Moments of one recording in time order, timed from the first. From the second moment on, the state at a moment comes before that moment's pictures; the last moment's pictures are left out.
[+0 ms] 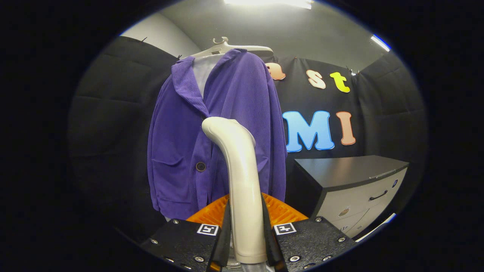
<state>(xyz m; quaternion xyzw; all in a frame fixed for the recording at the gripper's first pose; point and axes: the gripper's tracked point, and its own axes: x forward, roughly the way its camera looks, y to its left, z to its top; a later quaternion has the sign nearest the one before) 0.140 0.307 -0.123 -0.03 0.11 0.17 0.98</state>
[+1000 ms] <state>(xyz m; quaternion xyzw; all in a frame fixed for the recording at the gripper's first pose) 0.087 0.291 -0.242 -0.05 0.21 0.17 0.96</state>
